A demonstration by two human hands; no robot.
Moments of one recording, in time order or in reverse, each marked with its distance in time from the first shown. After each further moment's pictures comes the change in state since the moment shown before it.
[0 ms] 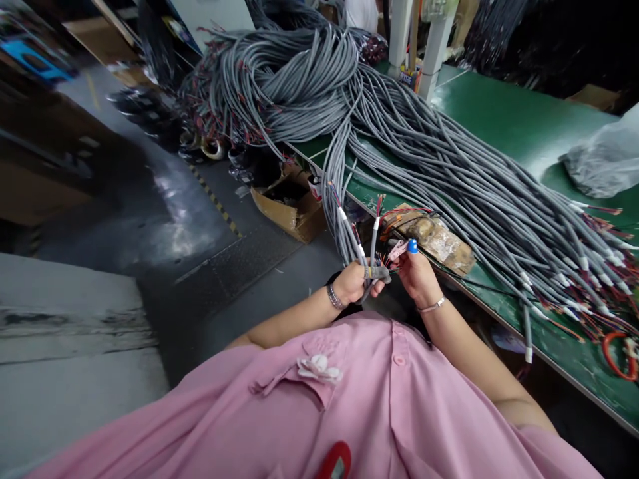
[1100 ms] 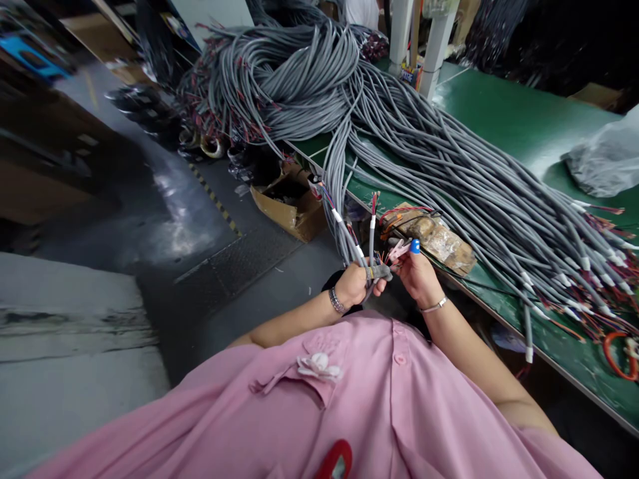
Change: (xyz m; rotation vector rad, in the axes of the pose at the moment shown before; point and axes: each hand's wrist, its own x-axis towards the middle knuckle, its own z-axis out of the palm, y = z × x) left_hand -0.005 -0.005 0.011 -0.017 0.118 0.113; right_hand -0.004 -0.002 -0.002 -0.026 -0.027 0.014
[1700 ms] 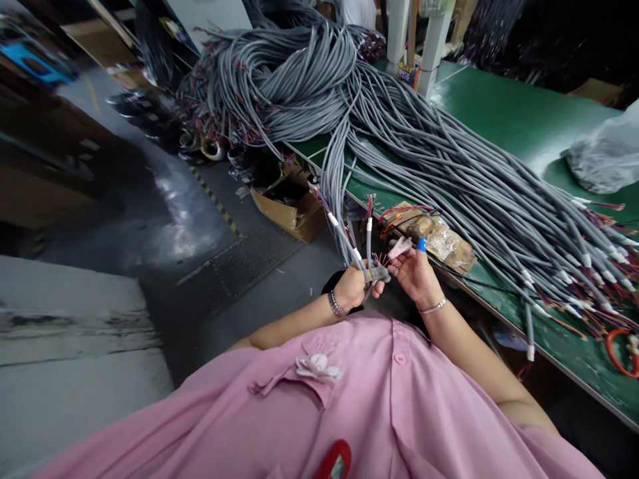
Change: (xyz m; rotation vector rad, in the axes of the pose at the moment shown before) left_hand -0.009 -0.001 0.003 0.049 0.040 0.020; right_hand -0.004 -0.005 0.005 0.179 0.003 0.123
